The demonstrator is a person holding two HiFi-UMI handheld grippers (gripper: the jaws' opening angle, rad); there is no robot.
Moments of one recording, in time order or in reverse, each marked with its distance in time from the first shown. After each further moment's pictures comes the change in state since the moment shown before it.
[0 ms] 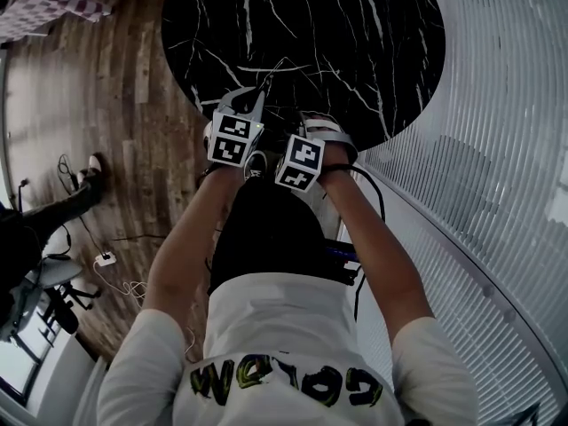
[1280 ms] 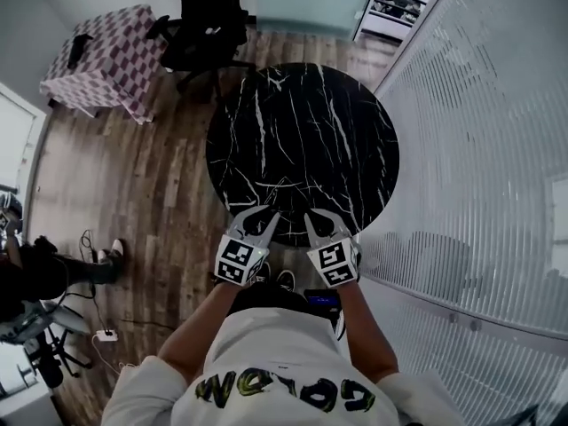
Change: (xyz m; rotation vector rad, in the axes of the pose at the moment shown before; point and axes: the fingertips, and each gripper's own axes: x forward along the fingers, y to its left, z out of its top) left arm -0.193 -0.093 0.141 0.014 -0.318 -0.082; right arm -0.252 -0.076 0.022 0.597 -0.556 -0.296
